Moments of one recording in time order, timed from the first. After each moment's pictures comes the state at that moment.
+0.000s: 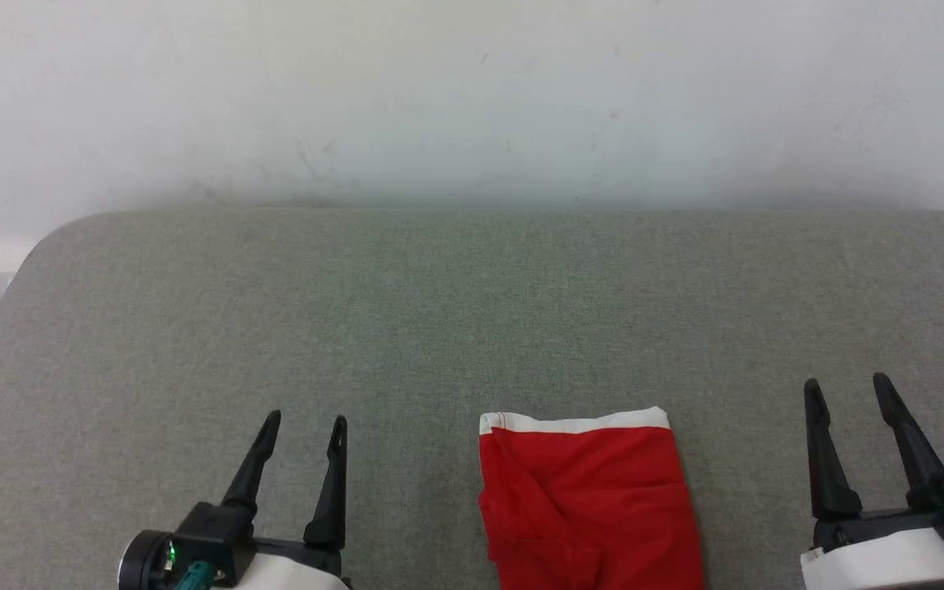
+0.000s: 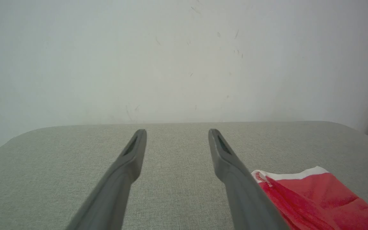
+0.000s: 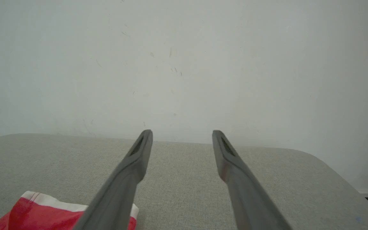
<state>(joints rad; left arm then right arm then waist) 0.10 0.06 -0.07 0.02 -0.09 -0.08 -0.26 0.13 -0.07 -0.09 -0.07 0.09 0.13 -0.24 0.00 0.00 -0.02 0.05</state>
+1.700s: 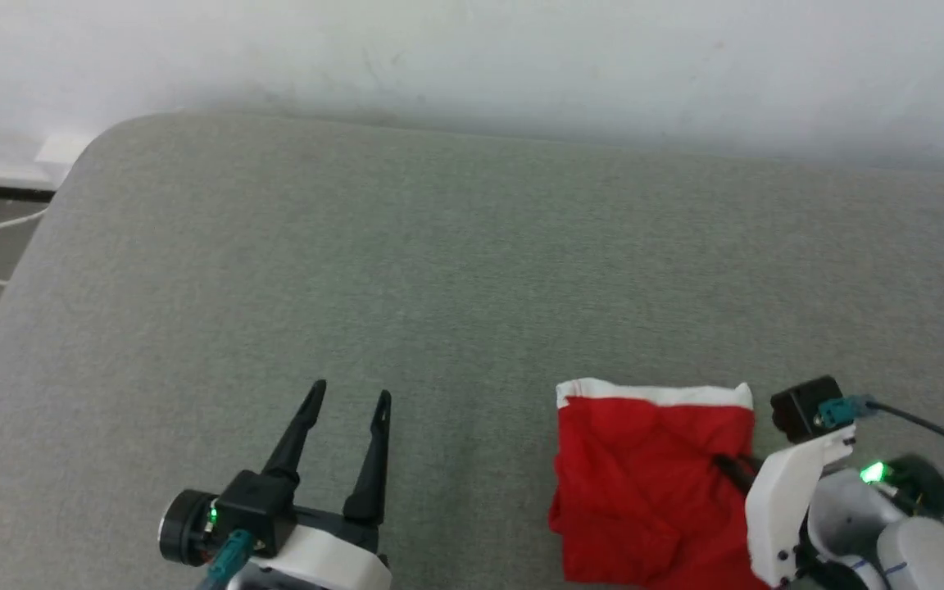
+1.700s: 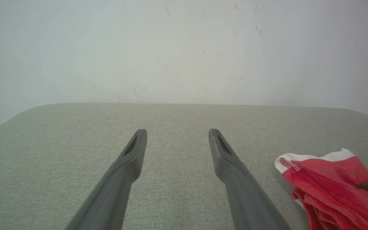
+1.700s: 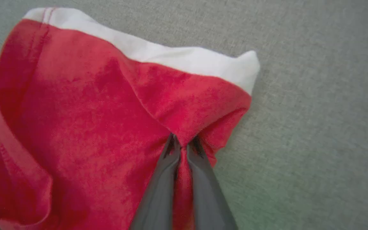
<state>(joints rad) 0.03 0.05 -0.15 0.05 -0.09 -0.10 -0.26 -0.08 -0.26 0.20 0.13 0.39 0.13 0.57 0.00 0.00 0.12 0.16</state>
